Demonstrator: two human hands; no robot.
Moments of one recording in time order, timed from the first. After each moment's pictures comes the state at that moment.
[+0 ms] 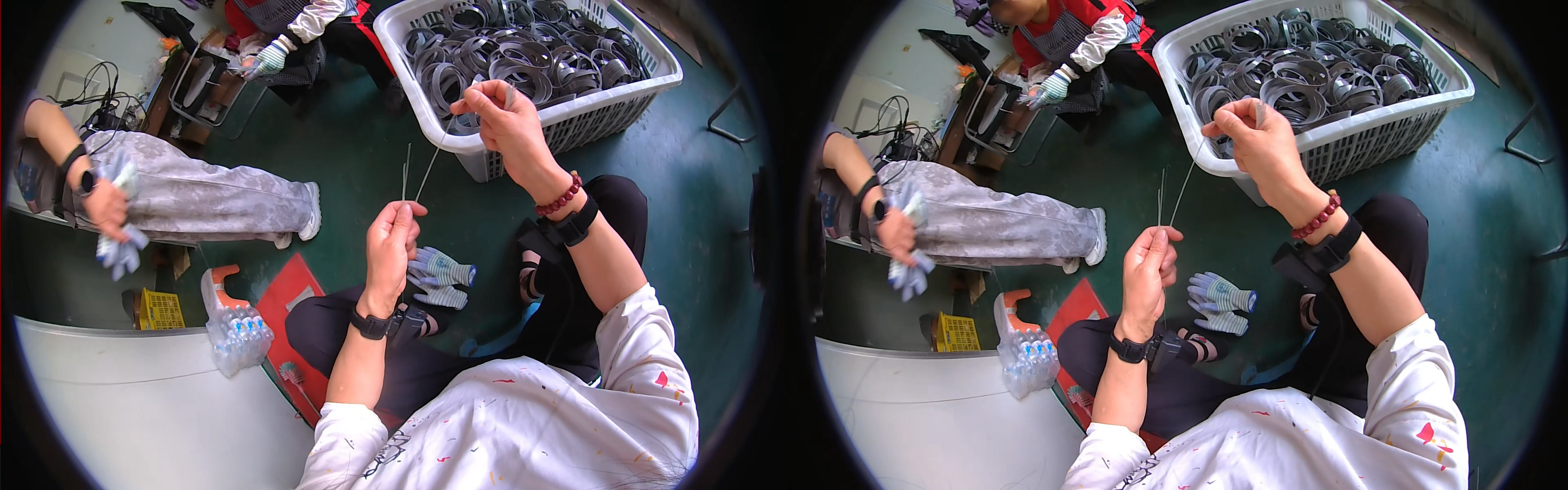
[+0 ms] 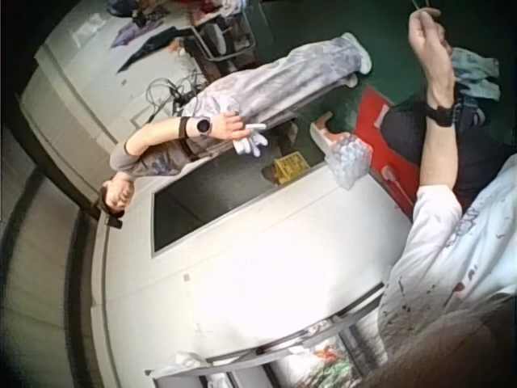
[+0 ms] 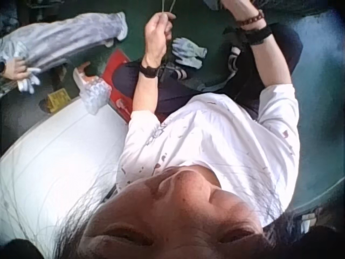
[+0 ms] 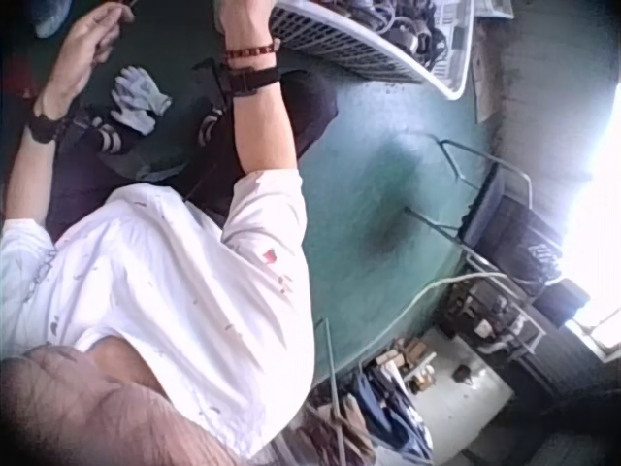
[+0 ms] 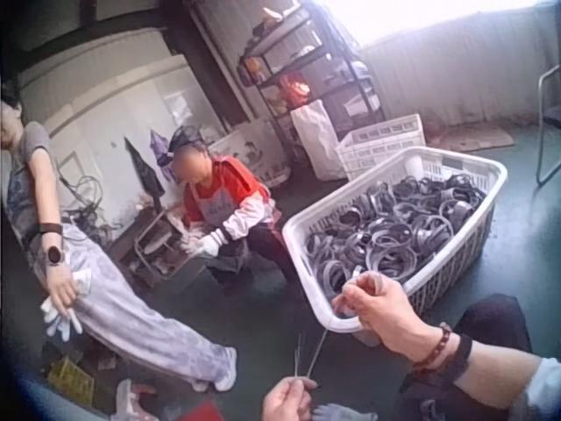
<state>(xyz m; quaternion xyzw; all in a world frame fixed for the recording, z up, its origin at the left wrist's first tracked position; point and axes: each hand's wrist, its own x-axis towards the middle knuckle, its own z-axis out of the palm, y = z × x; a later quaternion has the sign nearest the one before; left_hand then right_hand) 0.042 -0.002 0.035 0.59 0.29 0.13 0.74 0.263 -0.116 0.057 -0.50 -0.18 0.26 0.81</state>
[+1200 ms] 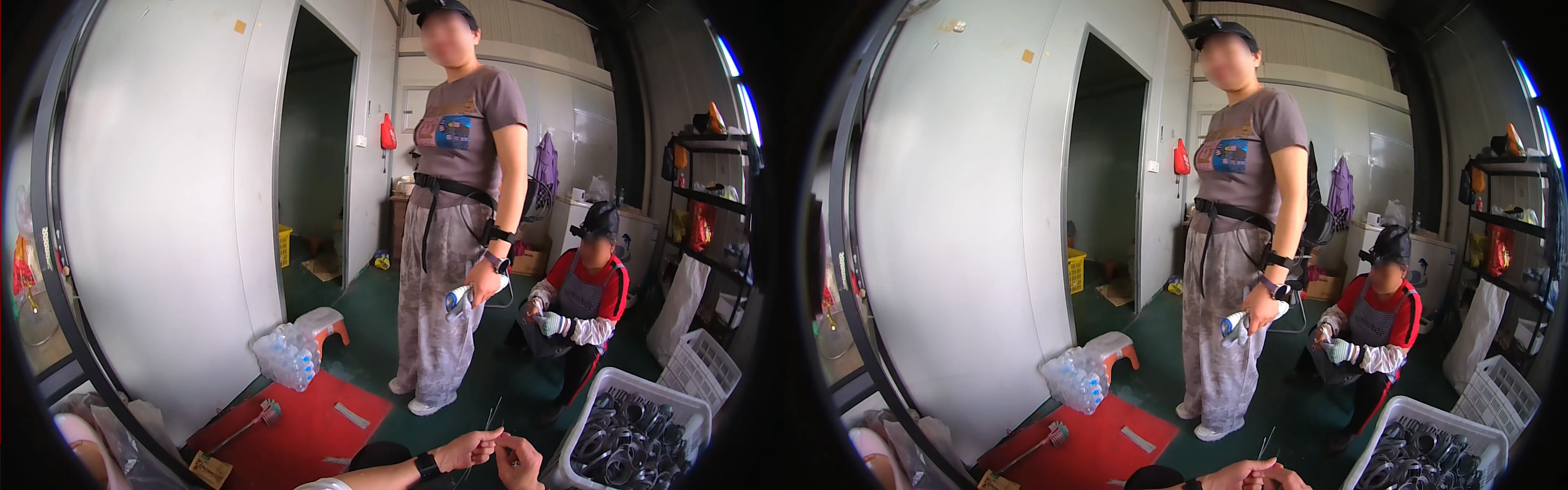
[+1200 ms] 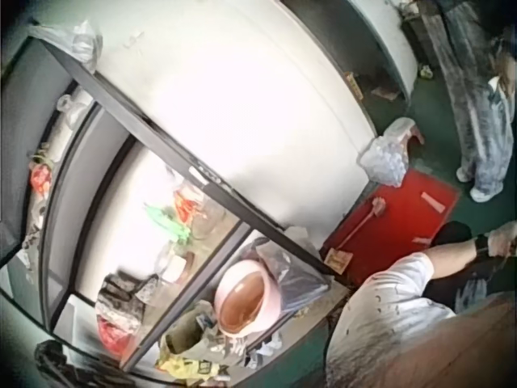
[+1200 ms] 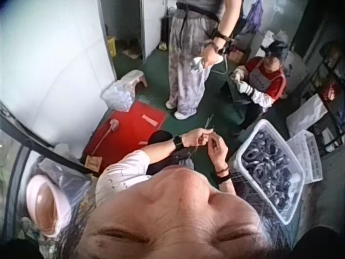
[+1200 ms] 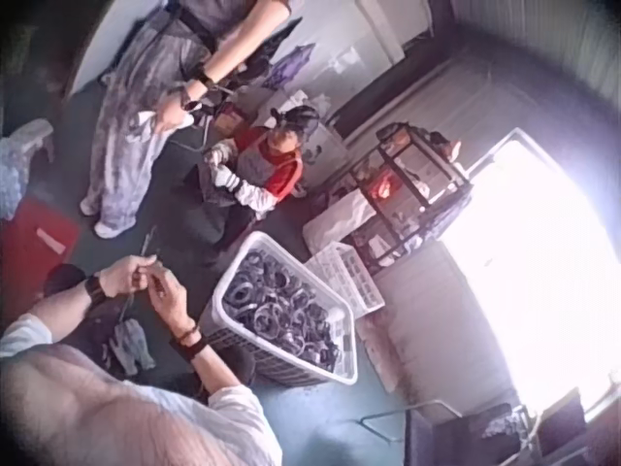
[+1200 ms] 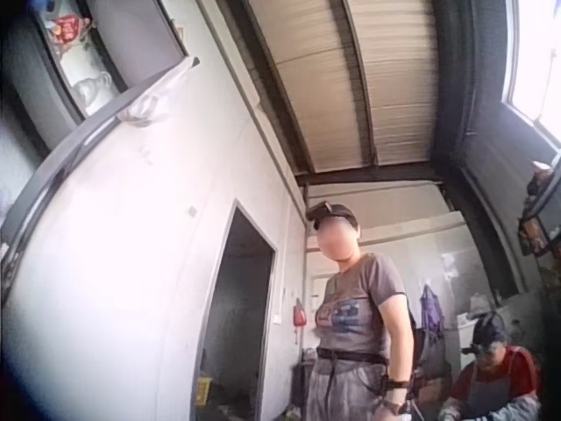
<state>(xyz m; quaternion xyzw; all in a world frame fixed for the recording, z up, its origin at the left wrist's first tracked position) -0.078 0.094 0.067 0.25 0.15 0.20 0.93 0.041 -0.040 0.155 -0.44 -0.69 0.04 0.57</state>
